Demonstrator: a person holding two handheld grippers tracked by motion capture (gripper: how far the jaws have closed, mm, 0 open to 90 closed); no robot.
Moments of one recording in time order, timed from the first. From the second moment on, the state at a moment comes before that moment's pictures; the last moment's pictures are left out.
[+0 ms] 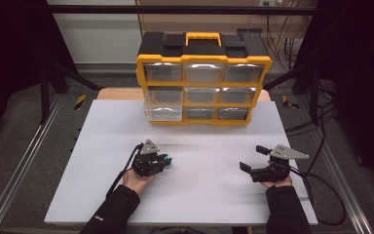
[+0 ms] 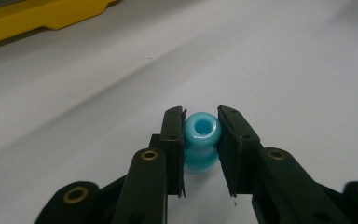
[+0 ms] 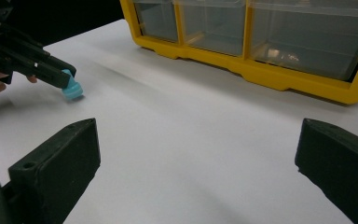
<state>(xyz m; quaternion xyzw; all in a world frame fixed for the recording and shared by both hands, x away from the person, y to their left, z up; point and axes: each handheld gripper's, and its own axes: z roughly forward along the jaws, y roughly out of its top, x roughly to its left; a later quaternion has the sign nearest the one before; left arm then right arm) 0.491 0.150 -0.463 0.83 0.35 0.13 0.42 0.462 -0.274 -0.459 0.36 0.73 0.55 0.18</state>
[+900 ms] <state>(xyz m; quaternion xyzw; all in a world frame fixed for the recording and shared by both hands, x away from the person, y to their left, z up) 0.489 0.160 -0.448 0.82 0.35 0.13 0.43 0.462 -0.274 -0.459 0.36 0.73 0.55 0.18</state>
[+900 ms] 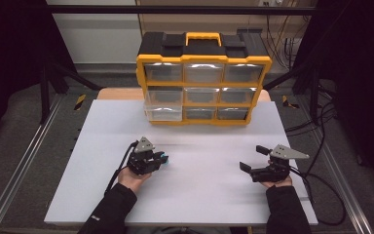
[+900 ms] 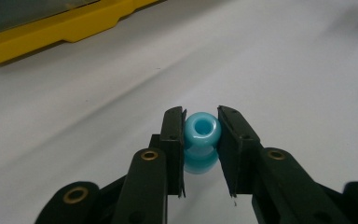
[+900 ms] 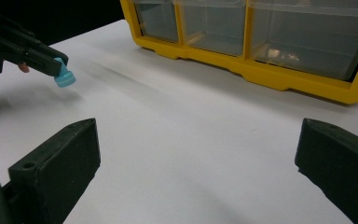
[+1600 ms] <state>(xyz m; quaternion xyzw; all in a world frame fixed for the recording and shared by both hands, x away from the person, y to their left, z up) 0.489 0.176 -0.431 0.81 0.35 0.15 0.44 0.462 -0.274 -0.459 0.36 0.73 0.55 0.18</state>
